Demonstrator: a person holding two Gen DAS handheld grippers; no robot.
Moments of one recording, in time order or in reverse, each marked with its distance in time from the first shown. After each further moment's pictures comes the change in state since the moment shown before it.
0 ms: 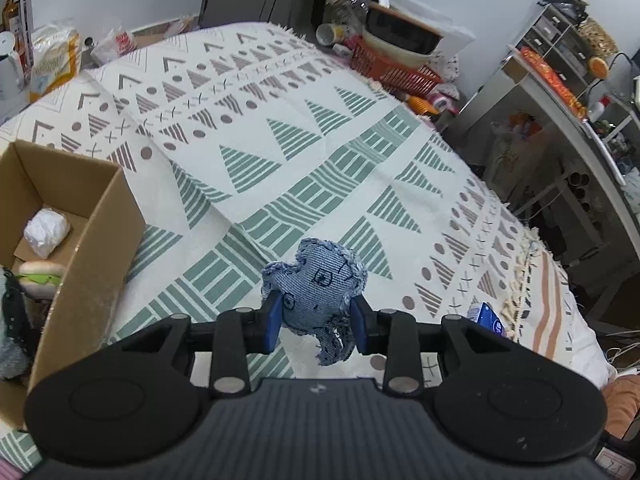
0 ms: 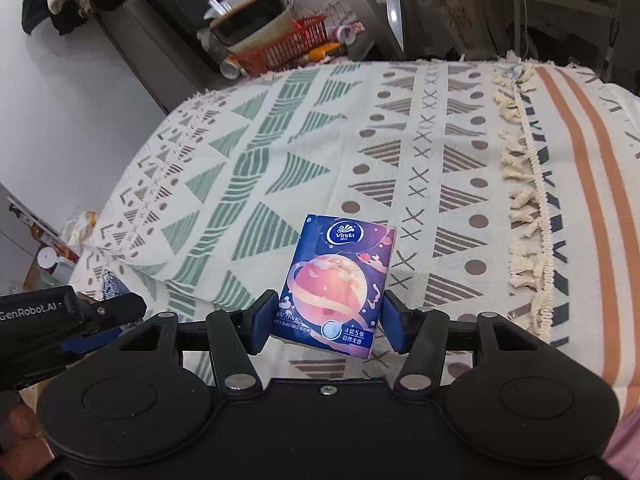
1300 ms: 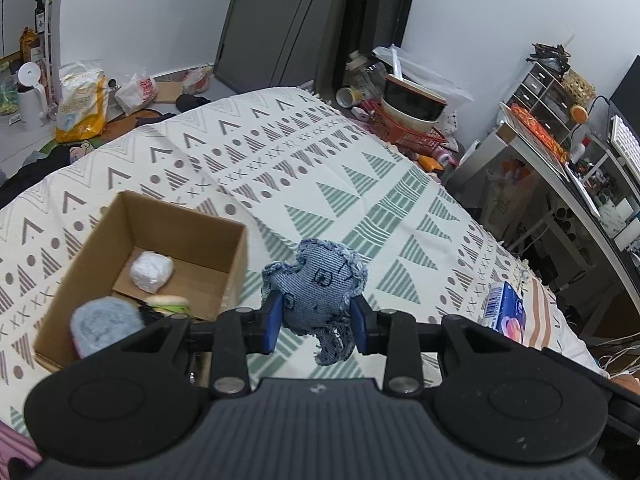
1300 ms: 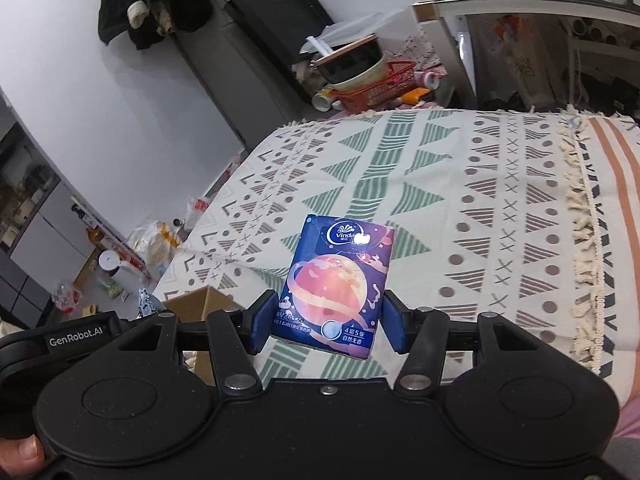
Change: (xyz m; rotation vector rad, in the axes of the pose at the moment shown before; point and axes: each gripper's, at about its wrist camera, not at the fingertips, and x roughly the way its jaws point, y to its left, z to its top) left arm -0.103 0.082 0.003 0.008 -0.135 -0.010; right arm -0.079 0.093 -0.025 -0.069 -0.097 0.154
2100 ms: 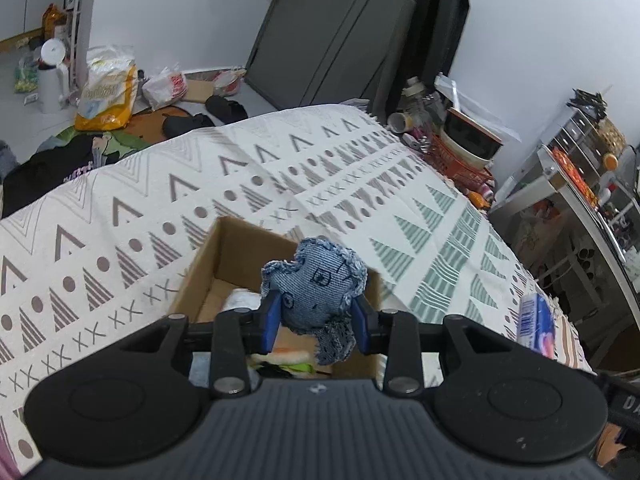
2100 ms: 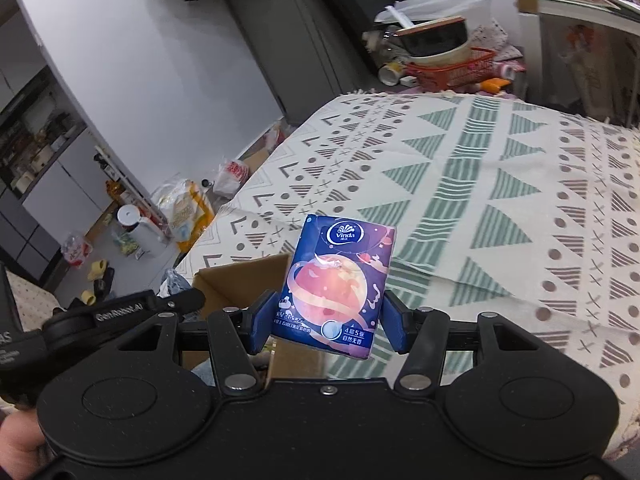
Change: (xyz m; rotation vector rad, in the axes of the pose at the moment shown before) left arm 0.029 0.134 0.026 -0.093 -0.037 -0.018; right arm 0.049 0.105 -0.019 -0.134 0.064 0.038
